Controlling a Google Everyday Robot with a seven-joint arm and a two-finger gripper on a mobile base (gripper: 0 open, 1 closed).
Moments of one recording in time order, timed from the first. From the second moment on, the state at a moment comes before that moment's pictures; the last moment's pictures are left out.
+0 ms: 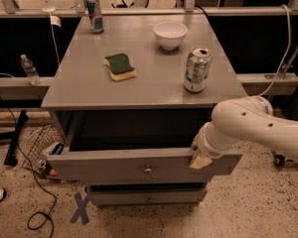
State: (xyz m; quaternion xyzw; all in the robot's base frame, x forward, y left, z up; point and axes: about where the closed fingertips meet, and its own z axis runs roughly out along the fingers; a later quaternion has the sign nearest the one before) arm 0.527 -0.160 0.632 -0.64 0.75 0.00 0.16
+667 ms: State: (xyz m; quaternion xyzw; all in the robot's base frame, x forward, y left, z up) arm 0.514 -0.163 0.630 -0.63 0.76 0.00 0.16
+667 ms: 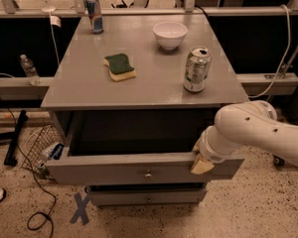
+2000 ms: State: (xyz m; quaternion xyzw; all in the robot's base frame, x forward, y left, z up) arm 0.495 -0.166 0.630 -0.62 0.77 0.00 0.16
